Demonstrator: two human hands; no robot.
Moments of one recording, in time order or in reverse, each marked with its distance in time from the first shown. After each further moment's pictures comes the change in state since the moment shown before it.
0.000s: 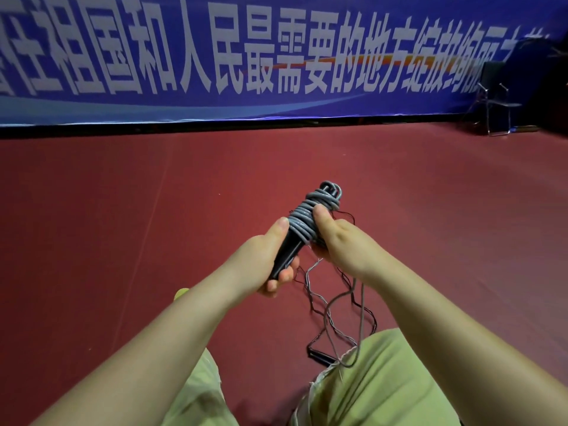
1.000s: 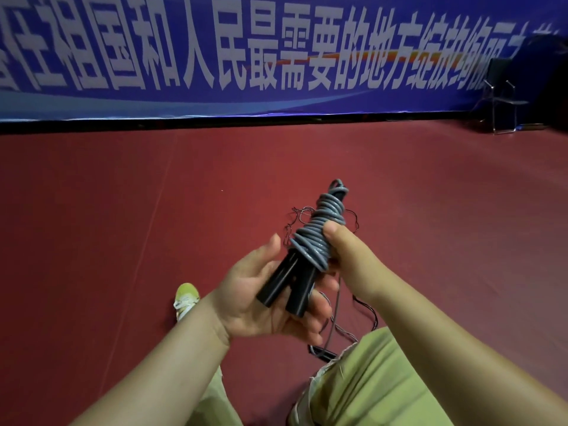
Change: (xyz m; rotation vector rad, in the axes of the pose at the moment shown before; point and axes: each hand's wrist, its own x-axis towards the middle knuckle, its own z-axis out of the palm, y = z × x) left_hand -0.014 -0.033 -0.009 -0.650 -0.951 -0.021; right_hand -0.017 0.010 0.020 0.569 -0.122 -0.144
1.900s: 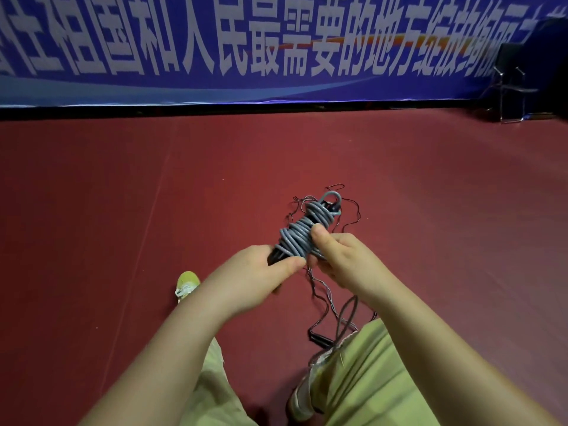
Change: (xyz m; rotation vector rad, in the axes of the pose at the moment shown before) left_hand -0.002 0.004 0.006 1.187 0.996 -0.181; right_hand -0.008 0.016 -0.002 -0.354 0.086 0.168
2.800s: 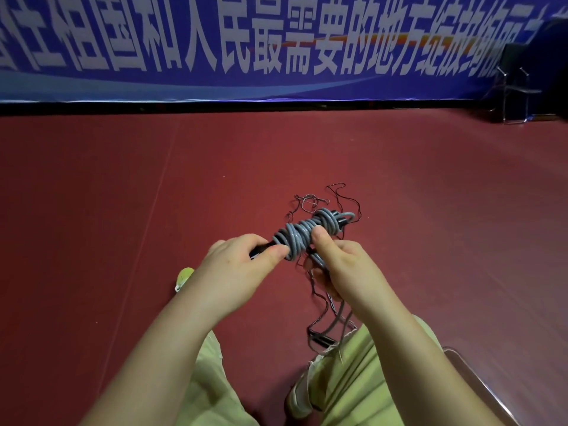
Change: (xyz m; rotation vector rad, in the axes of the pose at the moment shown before) left_hand -0.017 -0.005 -0.006 0.047 0.230 -0.078; right_hand -0.021 -0.009 0.016 0.170 0.138 0.143
